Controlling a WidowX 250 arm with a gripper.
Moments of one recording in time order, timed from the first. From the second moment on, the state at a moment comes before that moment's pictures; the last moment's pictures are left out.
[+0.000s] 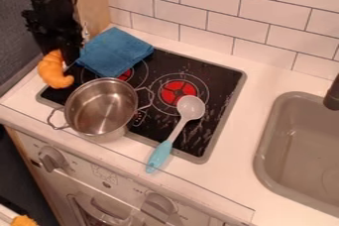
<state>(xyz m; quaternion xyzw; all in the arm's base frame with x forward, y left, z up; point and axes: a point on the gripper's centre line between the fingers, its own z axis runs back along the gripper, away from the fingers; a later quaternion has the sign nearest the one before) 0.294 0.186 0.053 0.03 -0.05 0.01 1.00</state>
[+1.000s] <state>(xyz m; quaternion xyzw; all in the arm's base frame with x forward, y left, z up) 0.288 0.182 0.039 0.04 -0.02 0.00 1.00</state>
